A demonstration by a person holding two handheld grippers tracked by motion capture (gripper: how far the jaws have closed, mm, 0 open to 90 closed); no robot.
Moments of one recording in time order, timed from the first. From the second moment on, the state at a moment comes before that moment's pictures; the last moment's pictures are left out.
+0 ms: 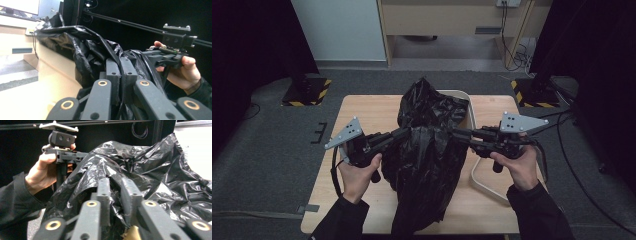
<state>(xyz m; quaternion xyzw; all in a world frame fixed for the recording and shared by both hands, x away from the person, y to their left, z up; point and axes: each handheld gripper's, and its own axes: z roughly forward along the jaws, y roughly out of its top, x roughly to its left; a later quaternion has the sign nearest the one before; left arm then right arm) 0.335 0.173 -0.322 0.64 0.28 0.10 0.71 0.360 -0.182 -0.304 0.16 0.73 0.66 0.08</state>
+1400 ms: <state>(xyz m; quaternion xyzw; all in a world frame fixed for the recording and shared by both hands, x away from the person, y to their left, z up) 0.342 0.172 -0.330 0.64 0.29 0.12 0.70 0.369 -0.197 -0.297 0.18 0.70 0.68 0.11</state>
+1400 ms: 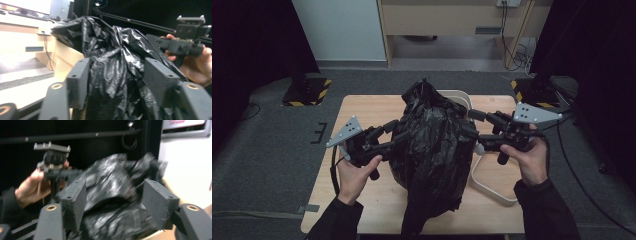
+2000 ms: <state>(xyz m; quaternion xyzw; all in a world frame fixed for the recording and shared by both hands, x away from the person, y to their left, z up) 0.357 0.160 -0.300 0.64 0.31 0.13 0.69 0.377 -0.188 -0.288 0.19 0.69 0.70 0.08</state>
